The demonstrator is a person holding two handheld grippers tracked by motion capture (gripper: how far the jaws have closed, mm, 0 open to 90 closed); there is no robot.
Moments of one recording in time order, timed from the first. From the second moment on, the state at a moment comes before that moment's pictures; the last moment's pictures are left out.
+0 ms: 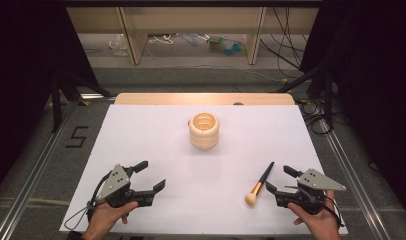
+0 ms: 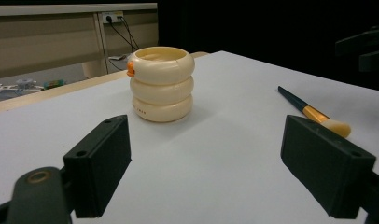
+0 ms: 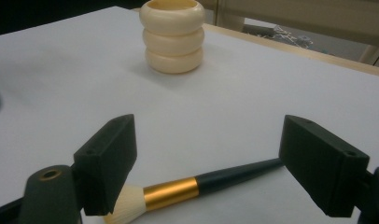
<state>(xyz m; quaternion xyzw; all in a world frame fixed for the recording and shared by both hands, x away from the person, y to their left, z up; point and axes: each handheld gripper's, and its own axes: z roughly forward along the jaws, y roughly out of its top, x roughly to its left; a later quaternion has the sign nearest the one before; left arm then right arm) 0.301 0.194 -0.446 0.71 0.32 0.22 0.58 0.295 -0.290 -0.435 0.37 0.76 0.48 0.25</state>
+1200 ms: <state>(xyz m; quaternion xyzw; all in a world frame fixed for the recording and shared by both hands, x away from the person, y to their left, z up) 0.303 0.192 -0.448 0.72 0.32 0.22 0.58 0.331 -0.292 -0.420 0.28 0.83 0.44 0.20</state>
